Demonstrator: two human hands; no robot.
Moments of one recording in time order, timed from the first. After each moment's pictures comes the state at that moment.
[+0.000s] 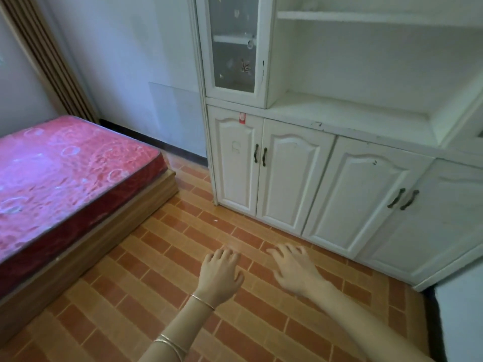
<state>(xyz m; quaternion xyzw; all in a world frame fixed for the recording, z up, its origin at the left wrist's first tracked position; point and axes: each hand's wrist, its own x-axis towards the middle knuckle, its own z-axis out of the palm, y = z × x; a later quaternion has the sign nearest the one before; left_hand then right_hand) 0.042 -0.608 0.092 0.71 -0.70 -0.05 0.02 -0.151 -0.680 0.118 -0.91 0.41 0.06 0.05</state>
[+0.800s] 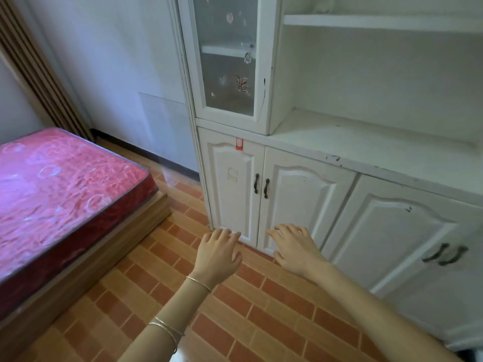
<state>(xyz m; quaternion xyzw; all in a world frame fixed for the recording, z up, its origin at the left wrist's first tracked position) 0.115 -0.895 0.125 0.71 -0.70 0.01 0.08 -0.085 -0.974 0.146 -0.92 0.39 0.01 0.02</state>
